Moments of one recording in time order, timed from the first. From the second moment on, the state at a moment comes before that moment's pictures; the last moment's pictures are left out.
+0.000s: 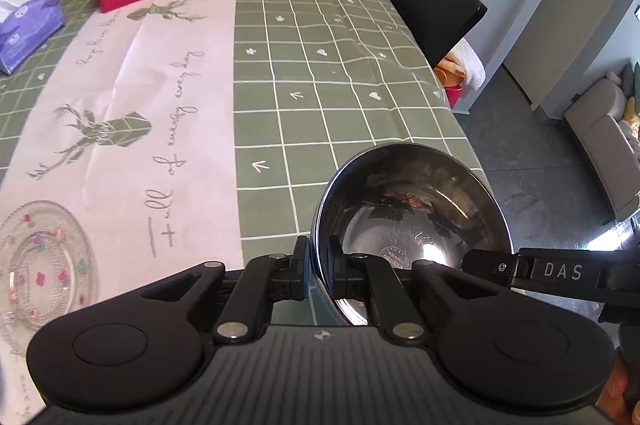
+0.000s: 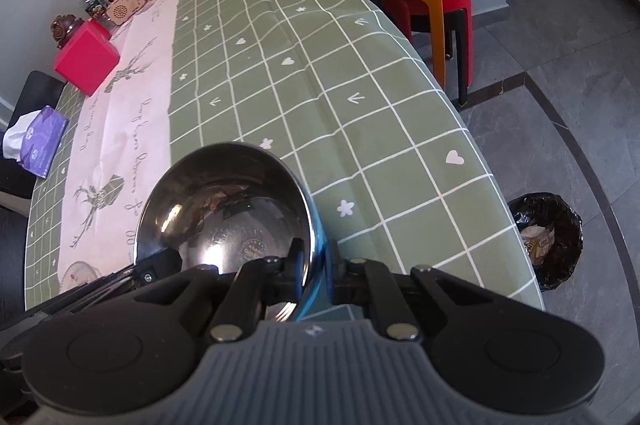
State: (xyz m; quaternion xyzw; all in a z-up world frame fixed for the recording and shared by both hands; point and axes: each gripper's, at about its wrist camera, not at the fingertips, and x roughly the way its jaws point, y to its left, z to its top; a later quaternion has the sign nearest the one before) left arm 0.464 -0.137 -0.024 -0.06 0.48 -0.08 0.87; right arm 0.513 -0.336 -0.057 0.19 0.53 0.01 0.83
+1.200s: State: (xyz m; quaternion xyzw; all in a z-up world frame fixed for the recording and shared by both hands) left arm 0.222 0.033 0.073 -0.08 0.47 -0.01 0.88; right arm 0.284 -0.163 0.043 0.06 0.50 0.18 0.84
